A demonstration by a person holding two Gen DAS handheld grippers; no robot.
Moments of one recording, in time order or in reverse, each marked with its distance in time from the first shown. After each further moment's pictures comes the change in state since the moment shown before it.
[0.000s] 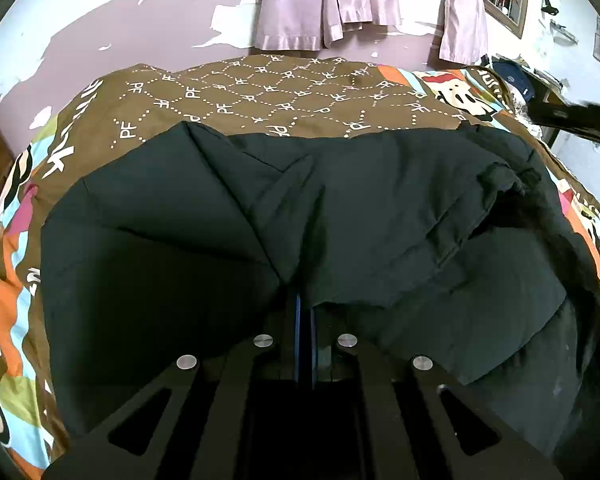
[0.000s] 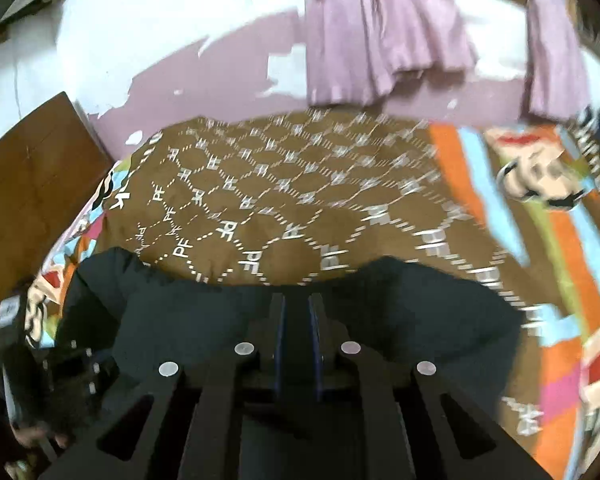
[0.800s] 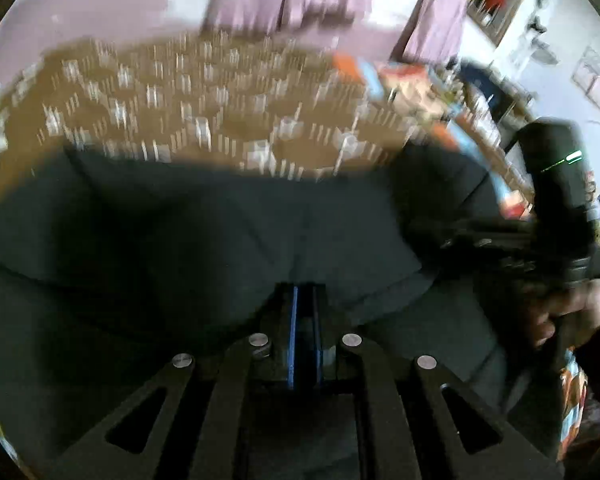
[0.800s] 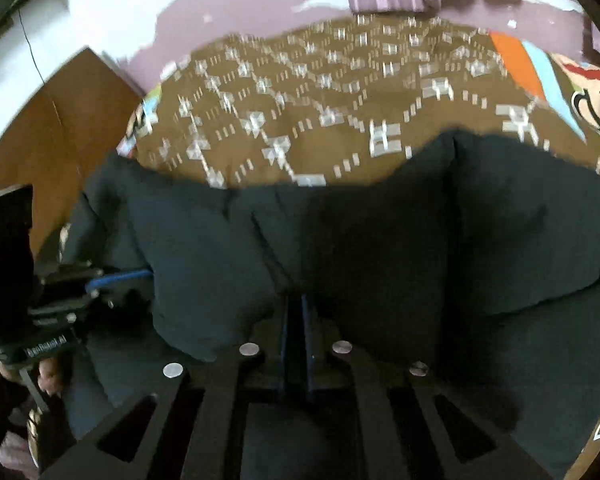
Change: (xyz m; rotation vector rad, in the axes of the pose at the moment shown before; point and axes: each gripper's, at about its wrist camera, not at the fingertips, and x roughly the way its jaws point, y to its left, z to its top) left arm 0.030 -0.037 0.056 -0.060 0.128 -0.237; right arm 0.053 -0.025 -0.063 -0.058 0.249 0.164
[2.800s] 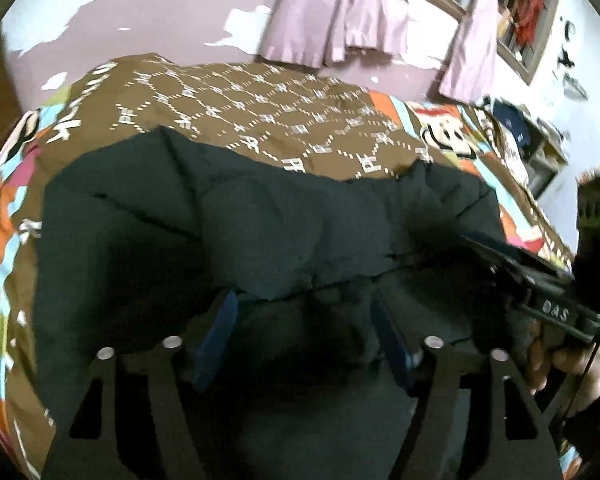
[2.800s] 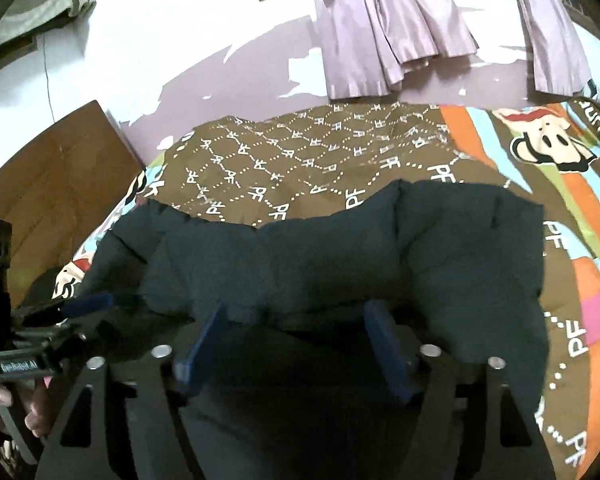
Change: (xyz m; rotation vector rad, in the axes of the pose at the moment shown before) left arm -0.071 -0.029 -0.046 -0.123 -0.182 0.162; right arm -0.093 0.044 -0.062 0.017 -0.381 -0.101
